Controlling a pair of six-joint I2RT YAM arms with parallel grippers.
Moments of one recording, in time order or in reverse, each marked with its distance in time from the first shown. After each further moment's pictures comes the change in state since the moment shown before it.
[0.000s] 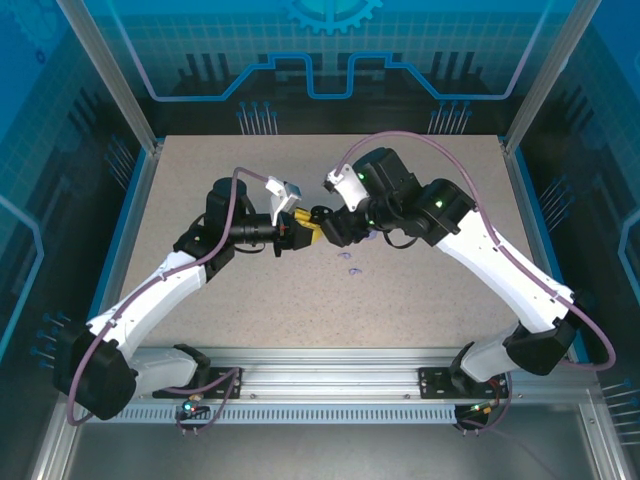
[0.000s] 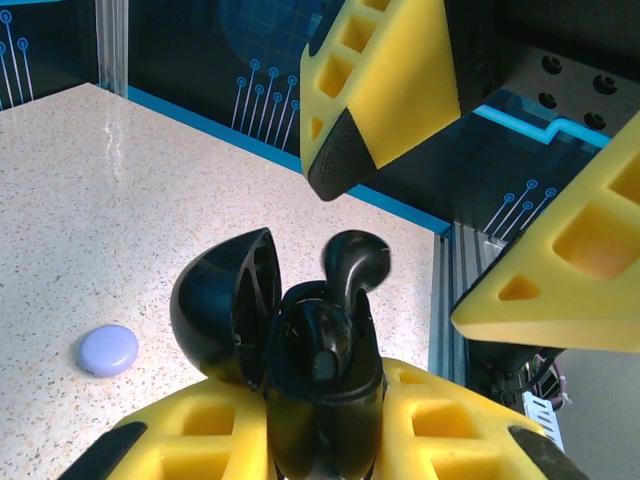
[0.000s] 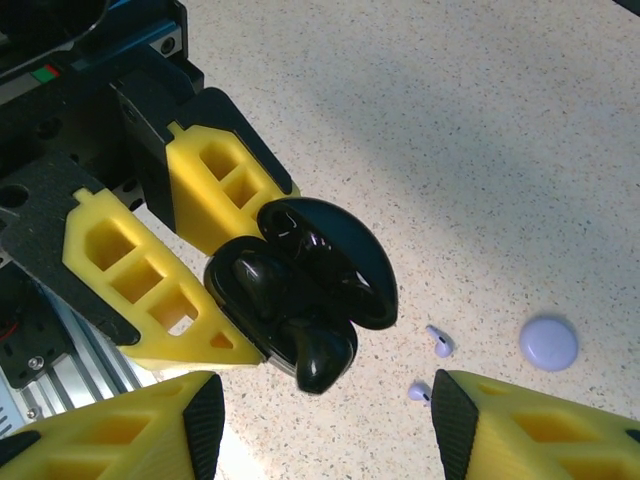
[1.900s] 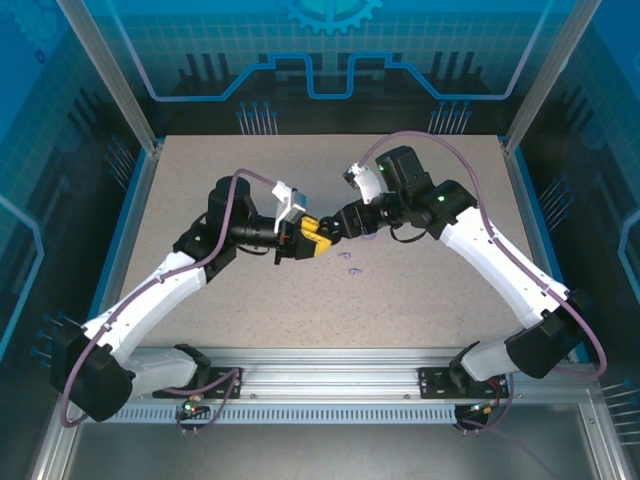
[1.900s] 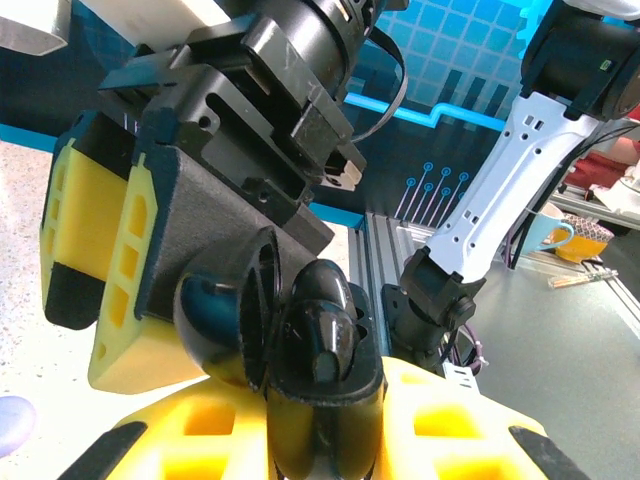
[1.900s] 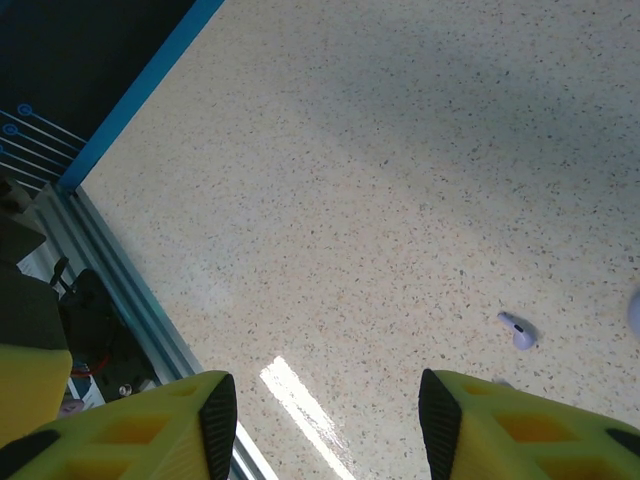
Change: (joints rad) left arm -0.053 -0.008 0.052 -0.035 0.161 0.057; right arm -0.203 -0.023 -0.224 0.185 -0.316 0.124
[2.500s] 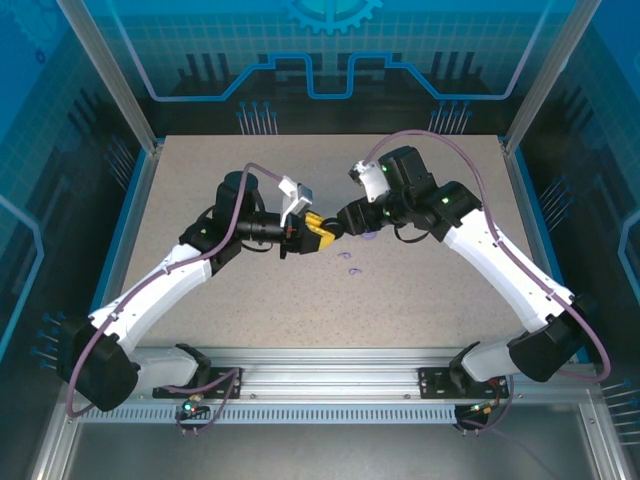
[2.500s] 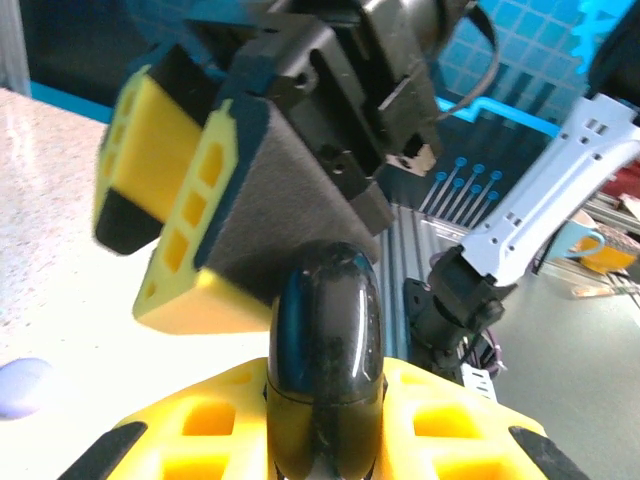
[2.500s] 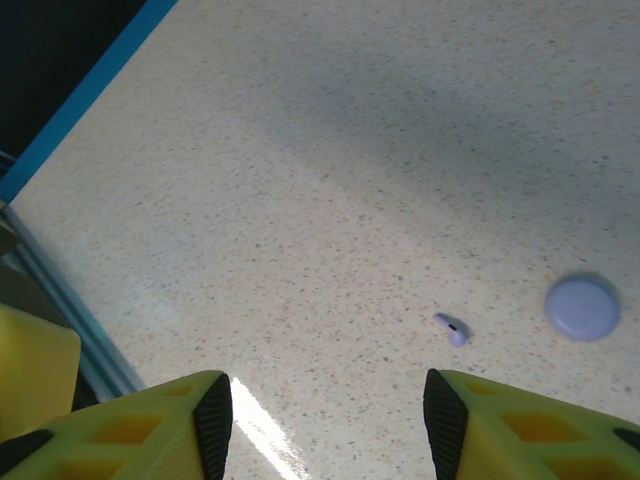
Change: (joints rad) left arm 0.005 0.055 0.045 -0.057 -0.087 -0.031; right arm 0.002 -0.024 0.000 -0.006 0.150 -0.002
